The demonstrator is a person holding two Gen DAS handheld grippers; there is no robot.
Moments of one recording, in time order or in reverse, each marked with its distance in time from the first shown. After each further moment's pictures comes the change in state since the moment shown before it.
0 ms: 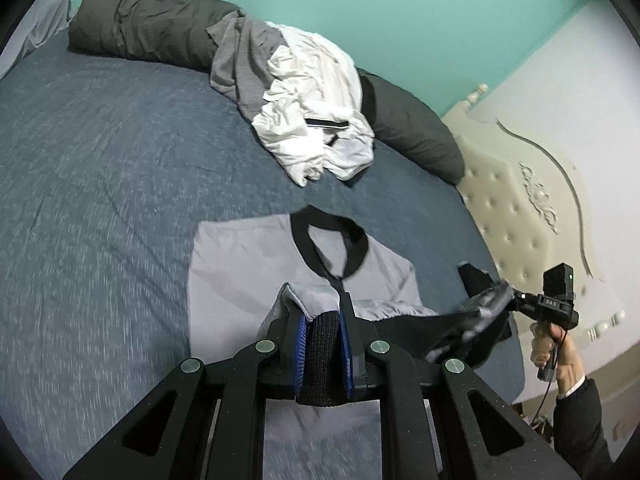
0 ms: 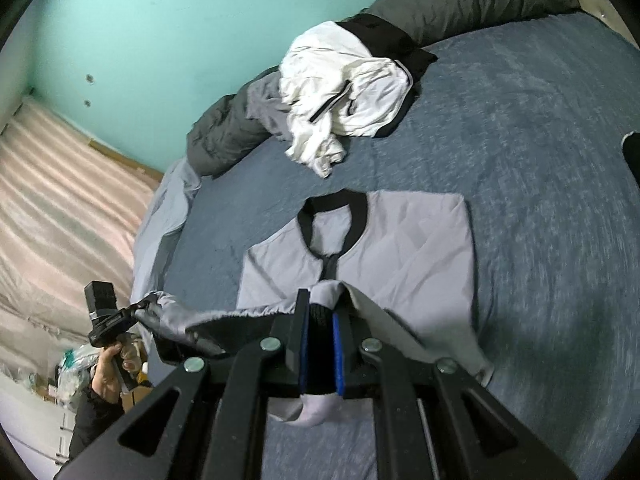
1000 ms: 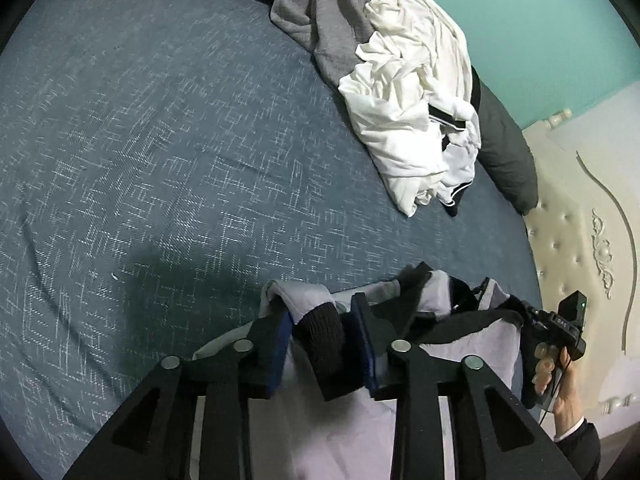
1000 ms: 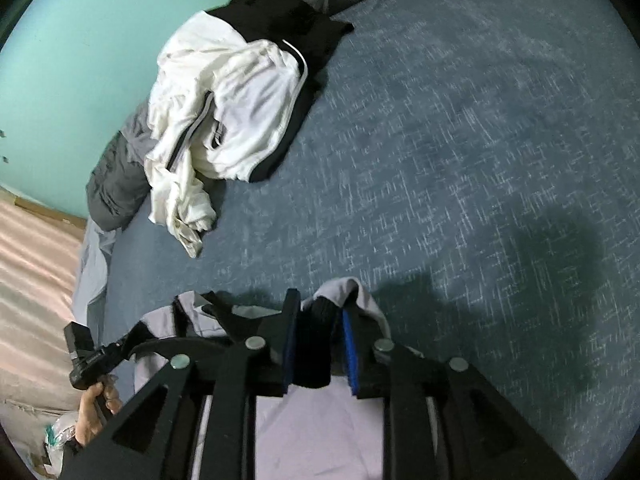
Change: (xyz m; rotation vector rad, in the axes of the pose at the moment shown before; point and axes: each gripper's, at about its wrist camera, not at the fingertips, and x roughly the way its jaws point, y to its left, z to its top) left arm 0.189 0.110 0.080 -0.180 0.087 0.071; right arm 0.168 -0.126 0.128 0.170 -0.023 -0.163
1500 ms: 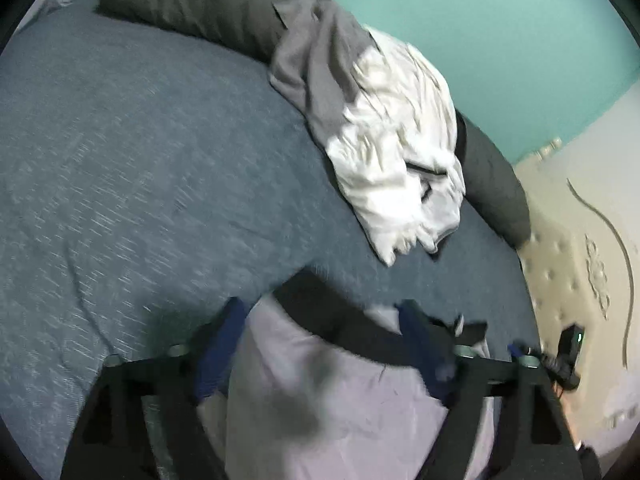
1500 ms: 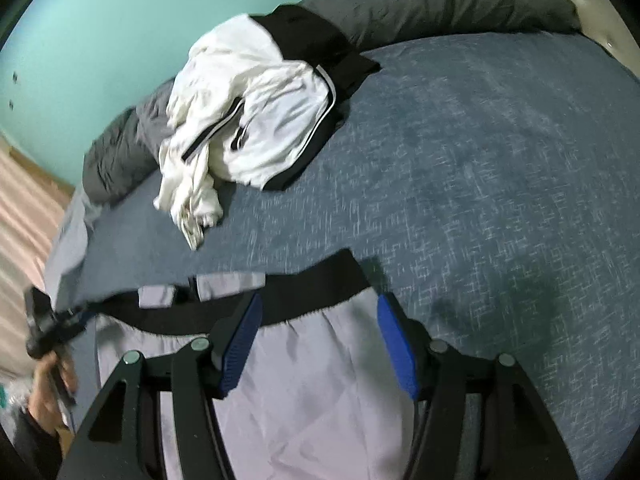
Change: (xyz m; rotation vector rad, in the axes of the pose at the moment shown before) left arm -0.050 -0.015 0.010 -0.002 -0.165 0.020; right arm -0.022 0.036 -0.006 -0.200 -0.041 -0.127
